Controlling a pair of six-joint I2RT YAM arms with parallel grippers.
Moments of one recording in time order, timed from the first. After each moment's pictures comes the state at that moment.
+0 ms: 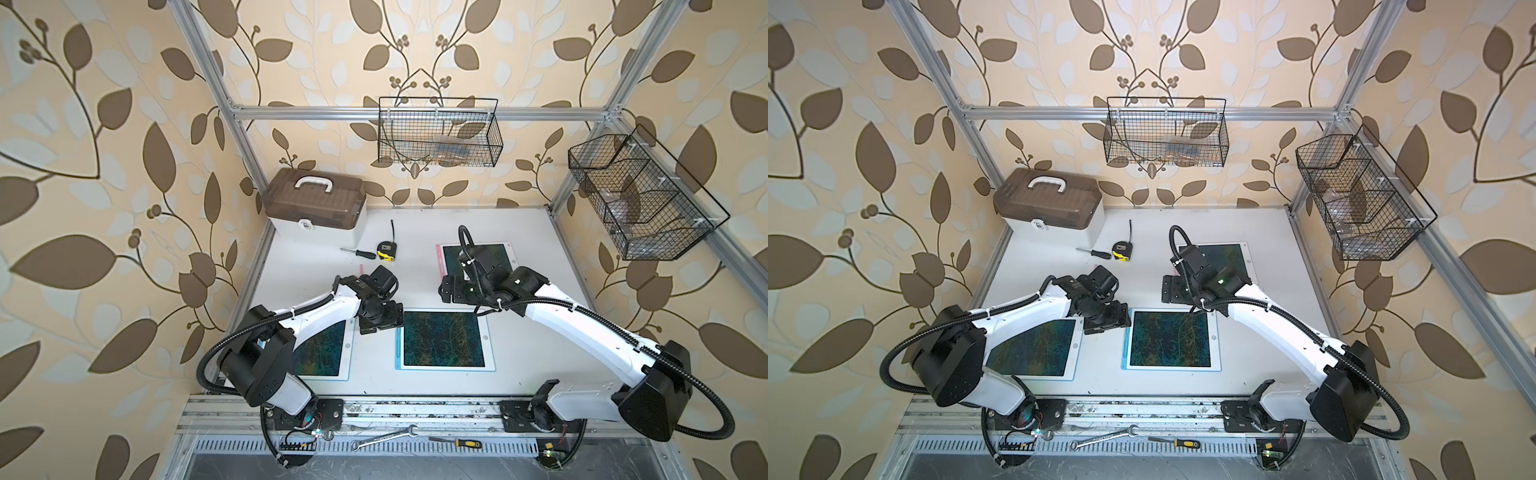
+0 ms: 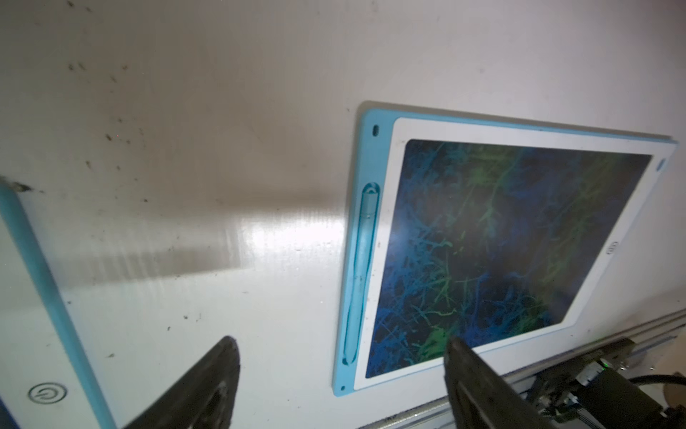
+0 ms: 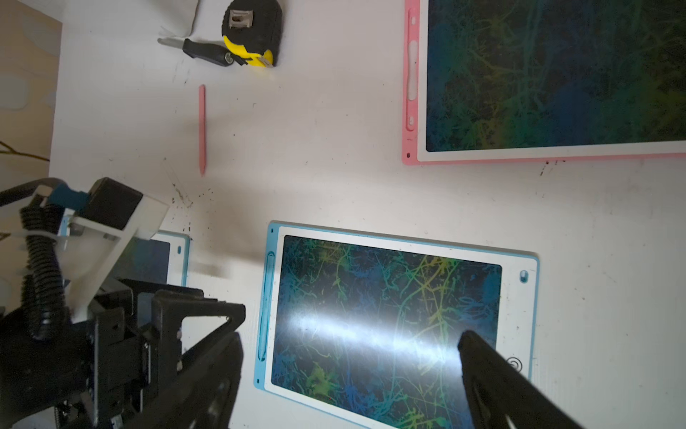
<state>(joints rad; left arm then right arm) -0.65 1.49 0.93 -0.69 0.24 -0.79 0.68 1.33 1.15 -0.81 0.13 0.73</state>
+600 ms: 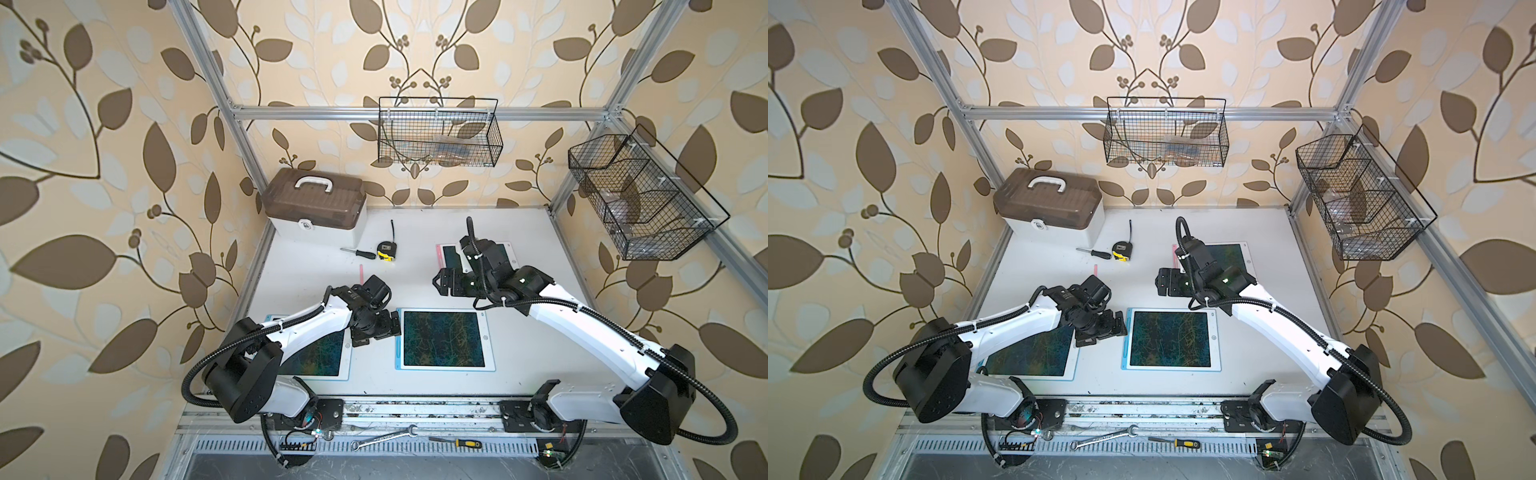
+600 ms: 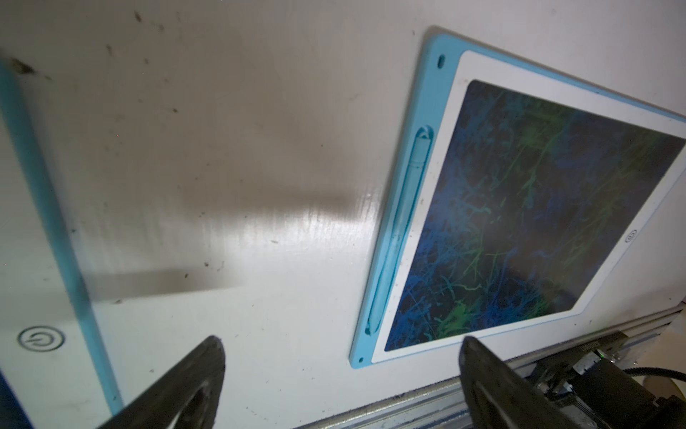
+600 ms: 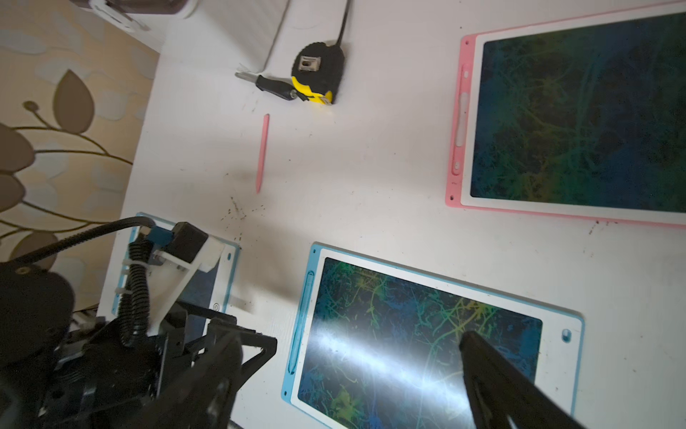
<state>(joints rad) -0.65 1.40 0.82 -0.72 0.24 -0.87 0.64 1.28 1.14 -0.67 0.00 0.60</state>
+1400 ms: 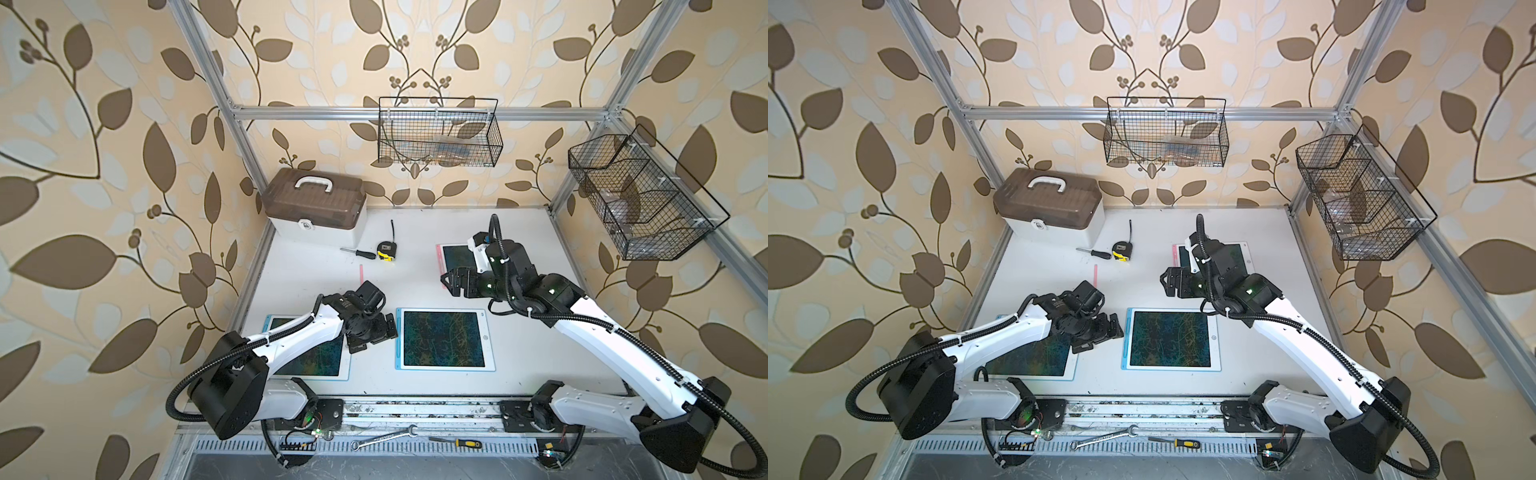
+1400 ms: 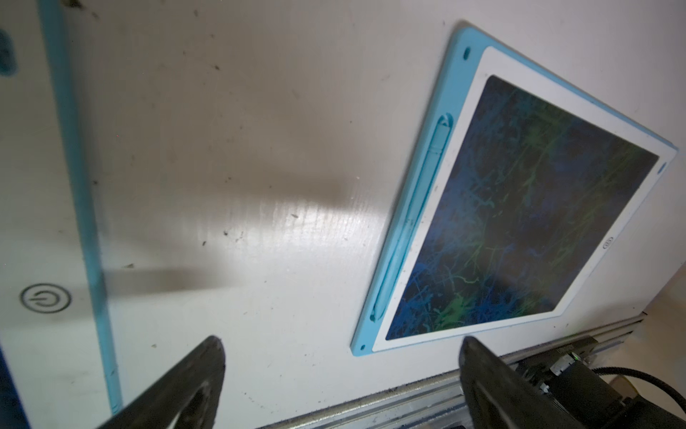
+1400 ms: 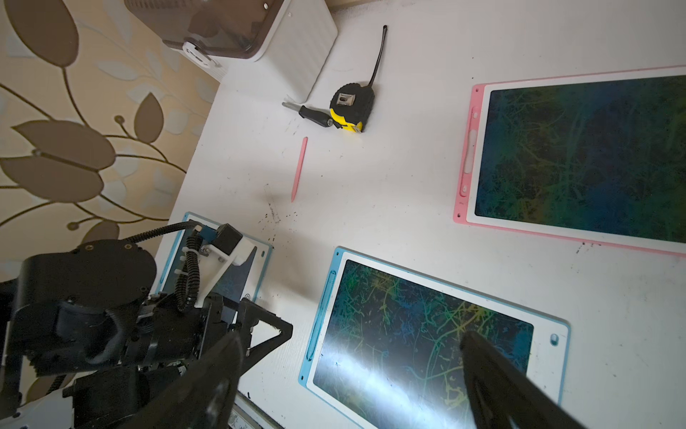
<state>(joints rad) -0.65 1.31 0.74 -0.67 0.25 -0.95 0.63 1.16 1.14 -0.70 -0.01 0.58</state>
